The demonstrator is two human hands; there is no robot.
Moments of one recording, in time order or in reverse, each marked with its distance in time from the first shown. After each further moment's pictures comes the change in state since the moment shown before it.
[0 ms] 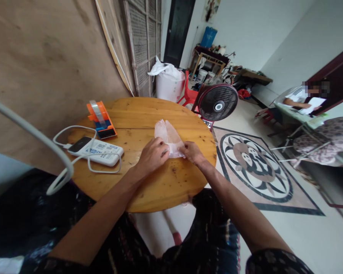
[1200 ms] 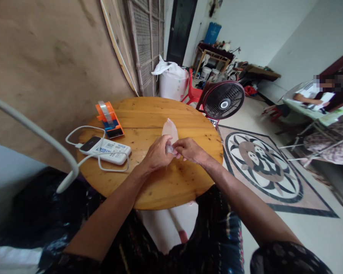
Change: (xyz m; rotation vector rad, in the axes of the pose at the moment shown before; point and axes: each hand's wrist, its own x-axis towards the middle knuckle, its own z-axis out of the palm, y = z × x) left_hand -0.002 -0.002 -0.006 -0.363 0.008 -0.187; right_hand -0.018 -0.053 0.009 -0.036 -0.353 -0.200
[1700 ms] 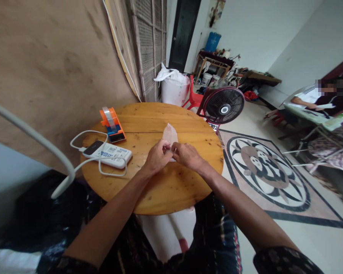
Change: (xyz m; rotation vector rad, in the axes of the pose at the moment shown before) left_hand 0.003 0.001 0.003 -0.158 0.089 -0.173; right_hand 0.000 -0.020 0.008 -0.726 0.128 -0.024
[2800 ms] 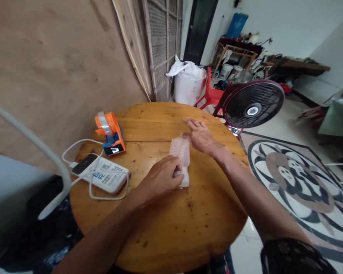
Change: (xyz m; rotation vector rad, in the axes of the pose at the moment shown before) left_hand 0.034 0.015 -0.015 0.306 -0.359 -0.048; right_hand 0.136 0.083 -0.010 -0.070 0.156 -0.422
